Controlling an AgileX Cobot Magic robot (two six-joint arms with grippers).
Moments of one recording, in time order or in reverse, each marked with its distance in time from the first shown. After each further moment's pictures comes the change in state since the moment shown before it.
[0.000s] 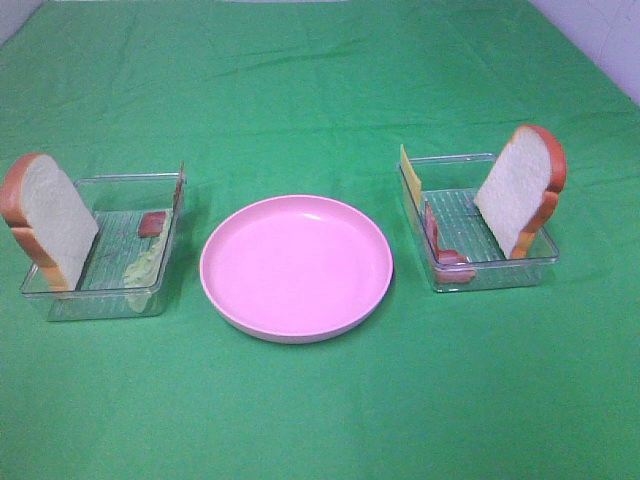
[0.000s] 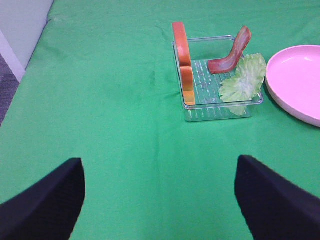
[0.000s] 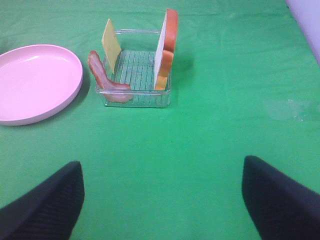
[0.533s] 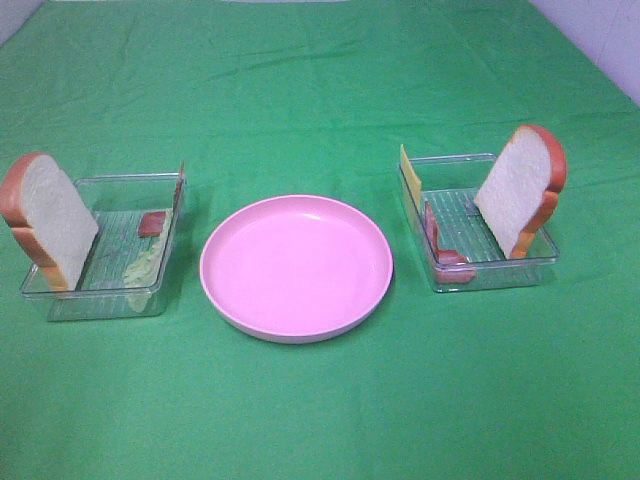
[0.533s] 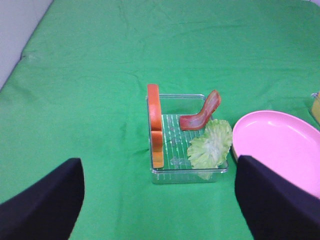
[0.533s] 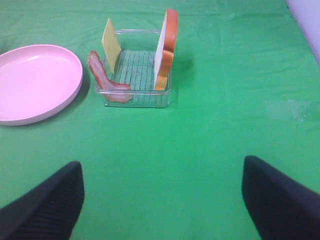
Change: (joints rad) left arm 0.000 0.286 -0.061 -0.111 -0.309 -0.047; right arm 0.000 0.000 0.000 0.000 0.000 0.000
